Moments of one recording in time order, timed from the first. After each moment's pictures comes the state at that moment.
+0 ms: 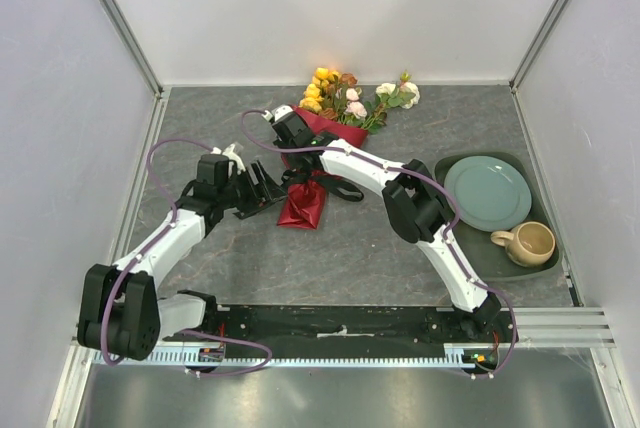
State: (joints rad) left arm -0.21 1.20 0.64 -0.13 0.40 -0.66; right arm 0.81 2.40 2.06 -0.45 0.26 0.12
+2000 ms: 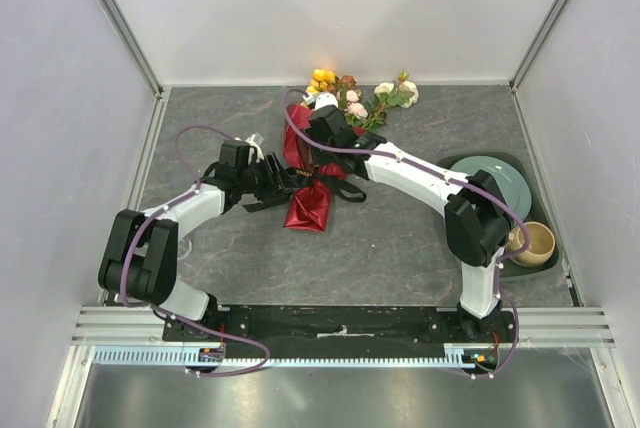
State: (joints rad) left arm -0.27 1.49 0.78 -0.03 0.43 -0.69; right arm 0.77 1.93 1.59 -0.34 0.26 0.34
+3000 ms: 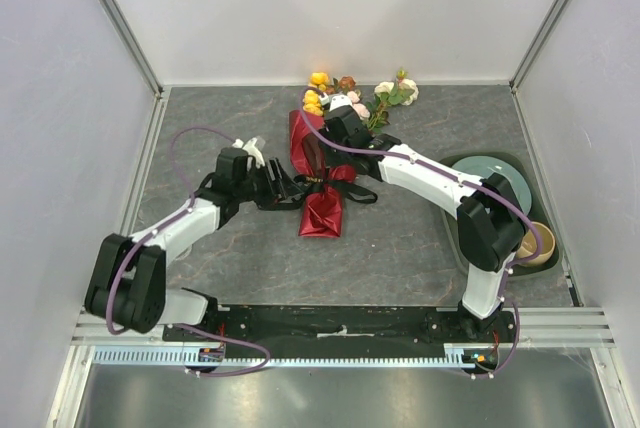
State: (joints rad) left arm -0.31 1.32 0.66 0.03 0.41 -0.65; right arm 0.72 1.84 1.48 -0.31 0.20 0.37
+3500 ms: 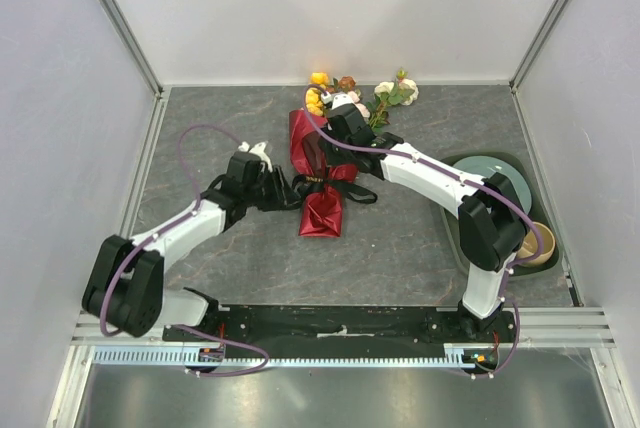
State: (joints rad) left arm -0.41 1.38 0.75 -0.07 0.25 -0.56; right arm 0.71 1.84 1.48 -0.31 0.16 0.37
